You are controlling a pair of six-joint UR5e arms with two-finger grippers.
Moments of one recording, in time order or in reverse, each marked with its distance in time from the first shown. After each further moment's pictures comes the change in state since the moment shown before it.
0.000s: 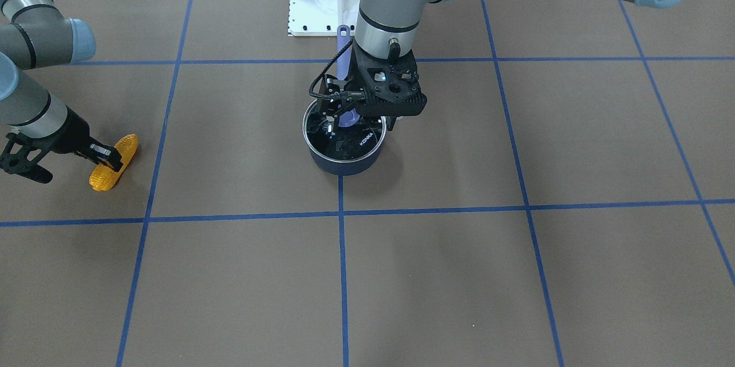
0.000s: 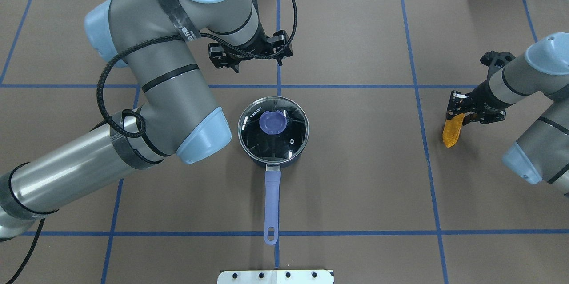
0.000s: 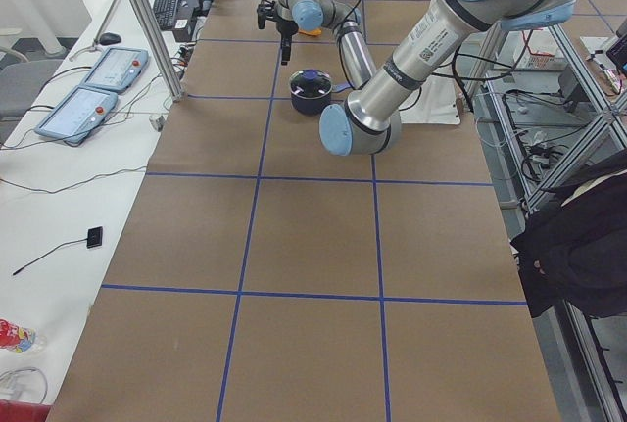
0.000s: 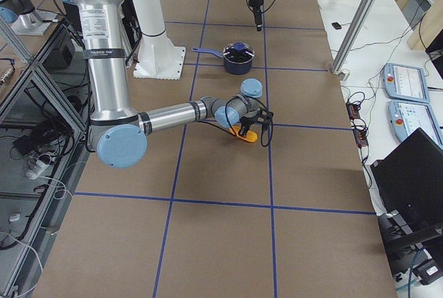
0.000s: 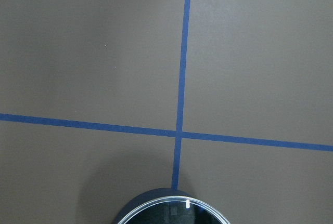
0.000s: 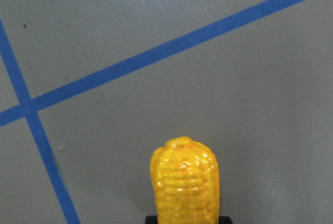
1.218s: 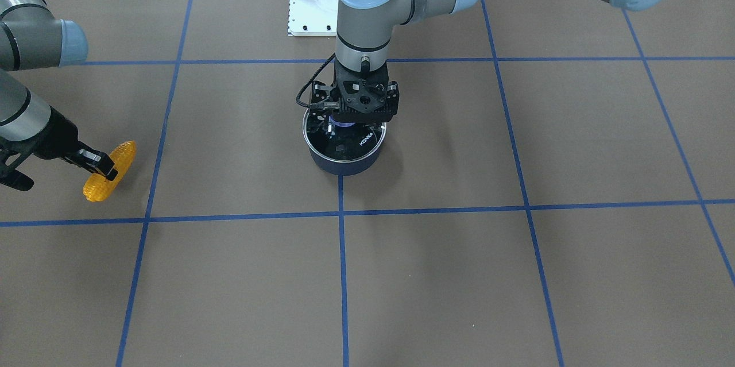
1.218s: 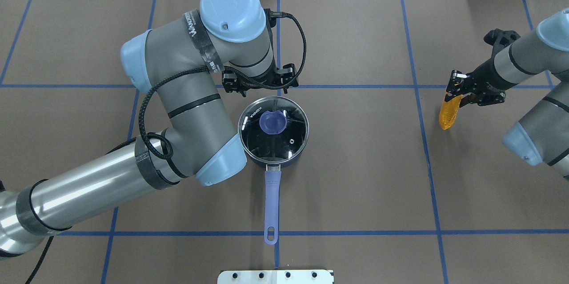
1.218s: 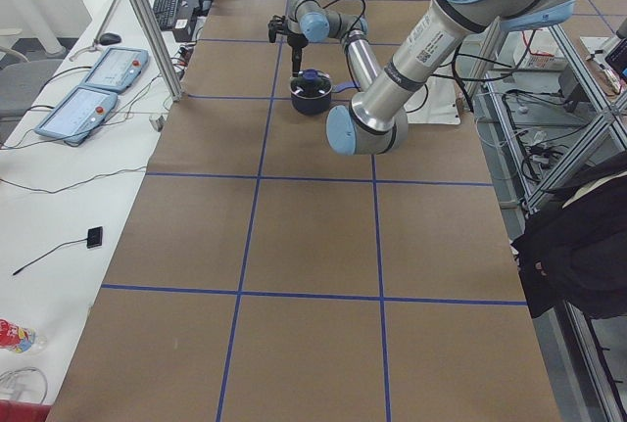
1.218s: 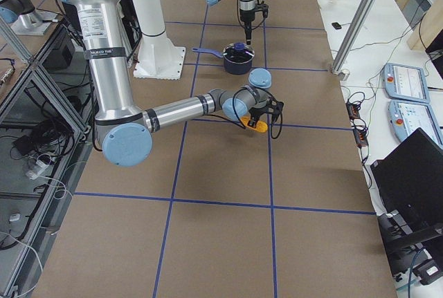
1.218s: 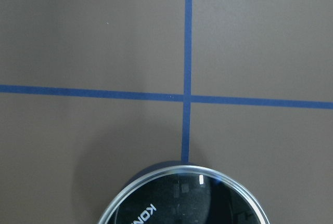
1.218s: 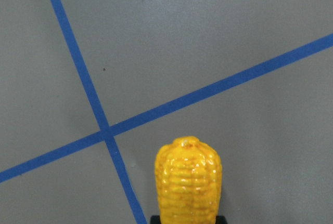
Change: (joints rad) left arm 0.101 0.004 0.064 -0.008 0.027 0.029; right arm 0.077 0.066 0.015 -0.029 0.041 -0.001
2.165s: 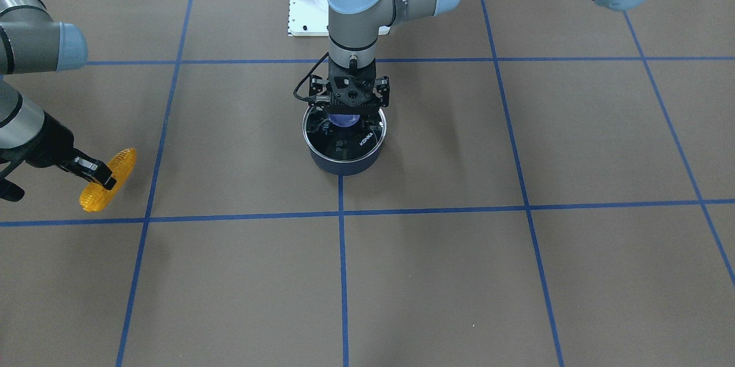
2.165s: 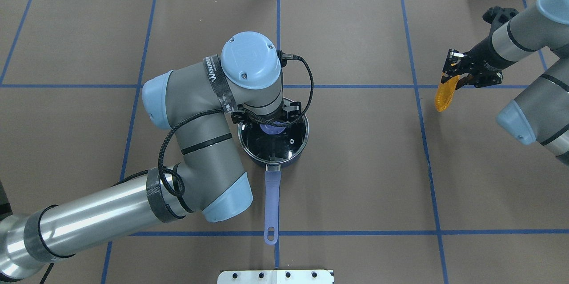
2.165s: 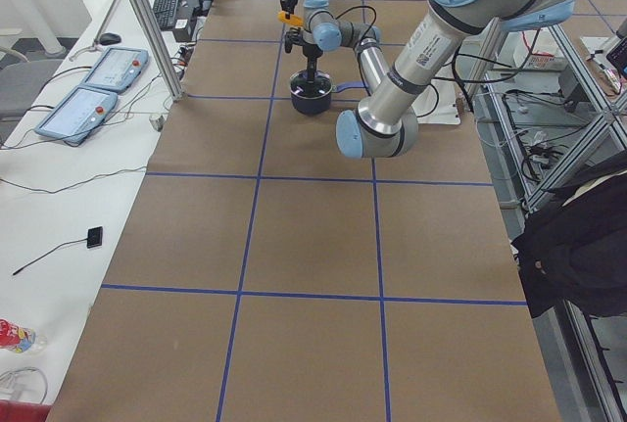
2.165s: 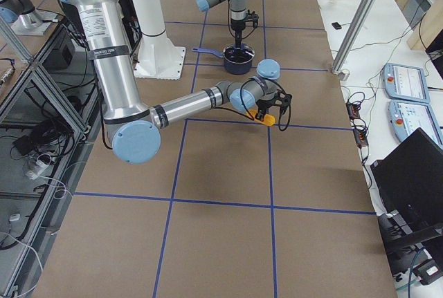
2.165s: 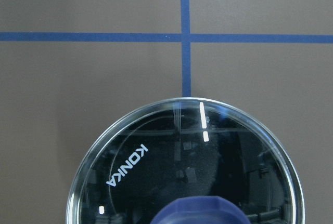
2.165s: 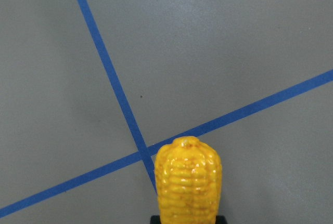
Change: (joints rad) left arm 0.072 0.027 0.008 -0.004 0.032 0.002; right arm 0.032 0.058 -0.003 -0.058 0.017 -0.011
